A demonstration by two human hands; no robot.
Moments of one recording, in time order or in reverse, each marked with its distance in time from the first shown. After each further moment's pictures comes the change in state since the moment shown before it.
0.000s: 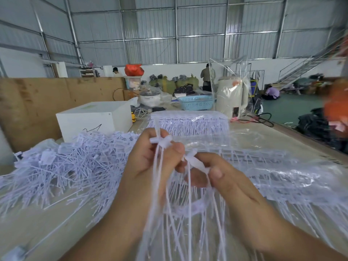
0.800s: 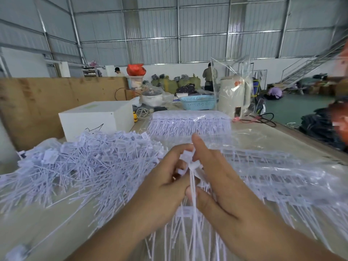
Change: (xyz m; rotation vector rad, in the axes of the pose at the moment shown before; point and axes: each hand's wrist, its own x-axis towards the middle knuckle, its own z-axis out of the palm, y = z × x) left_hand -0.007 -0.032 0.002 0.042 -0.393 0.073; right_hand -0.020 -0.016 0.005 -0.461 -0.032 -0.238
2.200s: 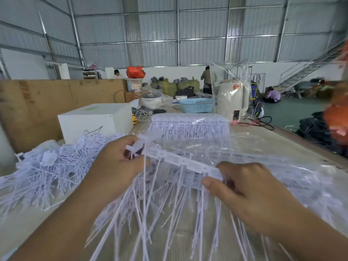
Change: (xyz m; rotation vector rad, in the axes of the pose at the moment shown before) left_hand 0.006 0.014 -0.073 0.438 0.354 -0.005; right_hand 0.007 0.012 -0.036 -0.587 0.026 0.250
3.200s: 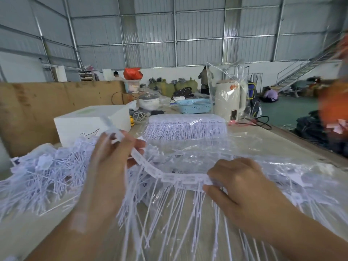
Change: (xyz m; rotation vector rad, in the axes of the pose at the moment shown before) left_hand -0.007 0.021 0.024 -0.568 0.242 -0.105; right_hand 0.002 0.002 0.007 -0.103 -0.006 -0.120
